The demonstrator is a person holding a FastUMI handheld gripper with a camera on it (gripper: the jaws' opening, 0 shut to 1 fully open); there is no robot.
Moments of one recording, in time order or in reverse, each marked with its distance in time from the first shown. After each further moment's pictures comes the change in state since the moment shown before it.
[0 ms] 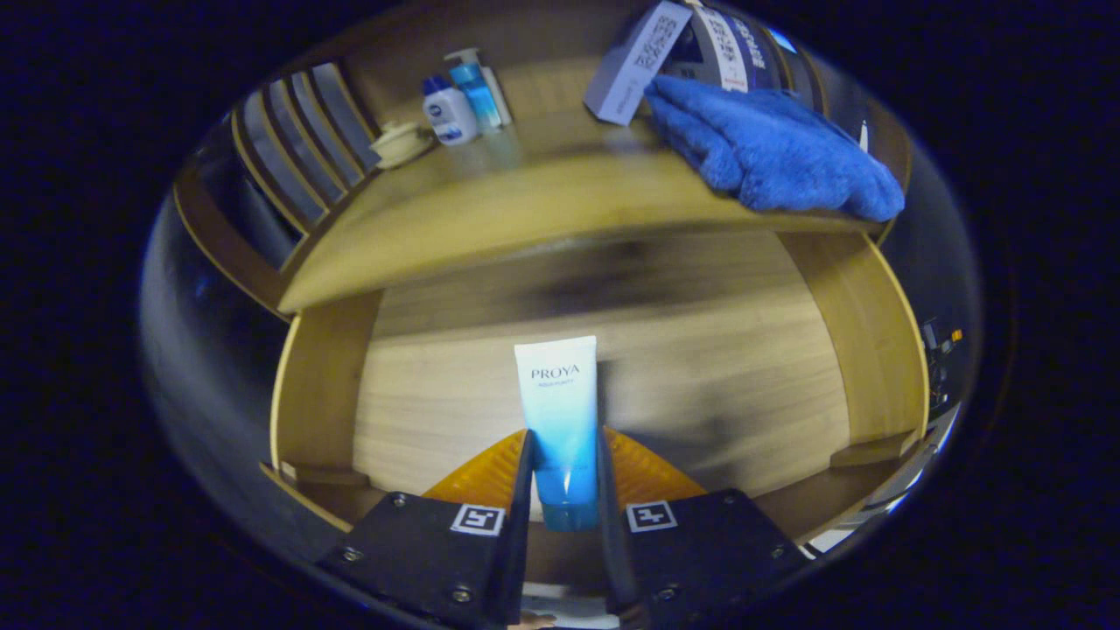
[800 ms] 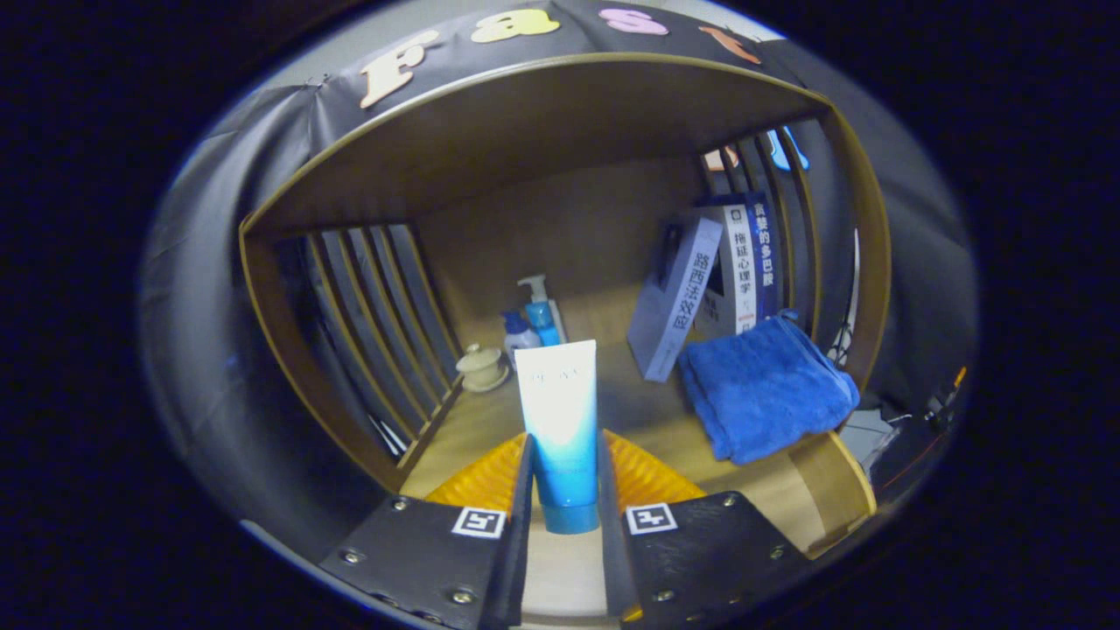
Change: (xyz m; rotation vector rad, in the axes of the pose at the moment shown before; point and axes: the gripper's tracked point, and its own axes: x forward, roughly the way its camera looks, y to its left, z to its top) arm -0.094 0.050 0.177 0.036 -0.633 0.076
